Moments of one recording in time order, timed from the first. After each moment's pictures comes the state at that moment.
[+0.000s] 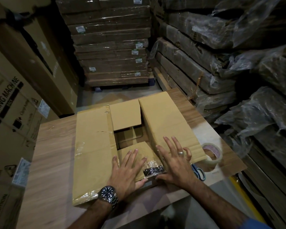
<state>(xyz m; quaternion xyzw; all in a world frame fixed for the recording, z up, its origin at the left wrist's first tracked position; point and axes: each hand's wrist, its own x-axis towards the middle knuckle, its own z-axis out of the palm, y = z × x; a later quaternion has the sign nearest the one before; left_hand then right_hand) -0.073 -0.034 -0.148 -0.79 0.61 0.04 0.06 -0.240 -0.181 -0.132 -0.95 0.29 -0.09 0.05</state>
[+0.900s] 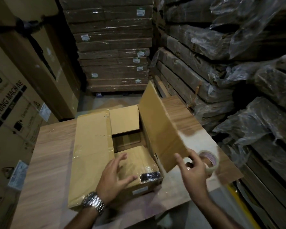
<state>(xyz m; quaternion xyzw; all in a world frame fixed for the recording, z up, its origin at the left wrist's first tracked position) -0.066 -0.012 -0.123 -0.78 0.45 0.15 -0.40 -0.267 -0.168 -0.088 -0.63 0.39 -0.44 0.50</state>
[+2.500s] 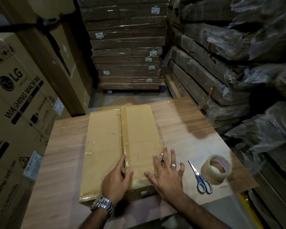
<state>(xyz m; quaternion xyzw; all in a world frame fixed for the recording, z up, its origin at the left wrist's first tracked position) -0.073 -0.001 -0.126 -0.89 0.31 0.13 -0.31 -0.198 -0.139 -0.145 -0.91 0.40 -0.03 0.08</state>
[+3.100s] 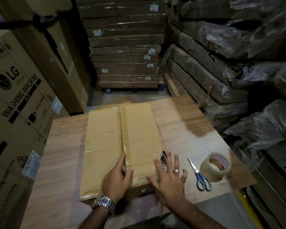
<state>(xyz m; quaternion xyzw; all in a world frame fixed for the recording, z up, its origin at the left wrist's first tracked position) -0.073 0.000 -0.127 -0.89 0.31 0.12 -0.30 -0.212 -0.121 -0.152 -0.90 0.42 -0.02 0.10</state>
